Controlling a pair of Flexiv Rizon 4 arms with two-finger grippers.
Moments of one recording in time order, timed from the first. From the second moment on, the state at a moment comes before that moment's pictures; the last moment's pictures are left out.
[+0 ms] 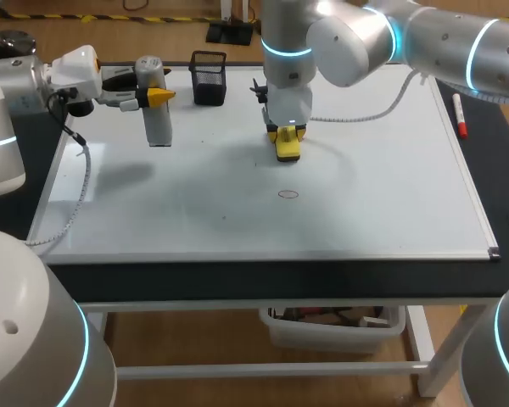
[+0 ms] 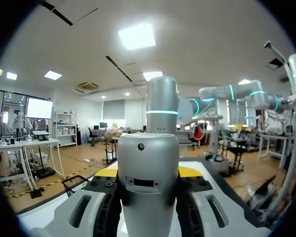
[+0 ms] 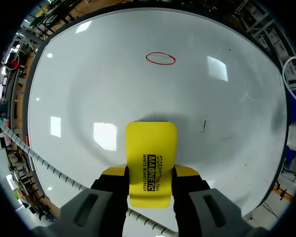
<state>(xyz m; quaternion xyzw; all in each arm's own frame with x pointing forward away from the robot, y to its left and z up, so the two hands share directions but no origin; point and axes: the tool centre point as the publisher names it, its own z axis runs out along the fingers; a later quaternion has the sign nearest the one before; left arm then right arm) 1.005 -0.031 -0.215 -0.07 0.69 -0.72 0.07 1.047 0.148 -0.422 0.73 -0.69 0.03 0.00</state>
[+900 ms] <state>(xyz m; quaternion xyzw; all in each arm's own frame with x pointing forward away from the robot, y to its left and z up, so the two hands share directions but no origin) 1.005 -0.031 -0.214 -0.07 0.69 -0.72 0.07 1.052 0.099 -0.430 0.68 -0.73 0.02 0.03</state>
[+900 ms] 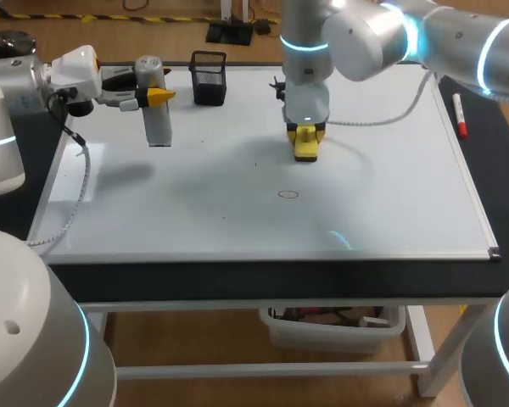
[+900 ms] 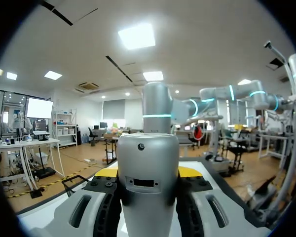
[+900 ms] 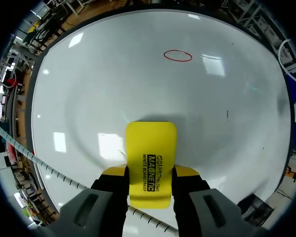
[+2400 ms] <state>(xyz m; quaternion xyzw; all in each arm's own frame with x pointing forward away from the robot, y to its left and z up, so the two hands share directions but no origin) 1.005 -0.031 -0.214 -0.07 0.69 -0.72 0.07 1.039 -0.070 -0.370 0.62 -0.79 0.06 0.00</state>
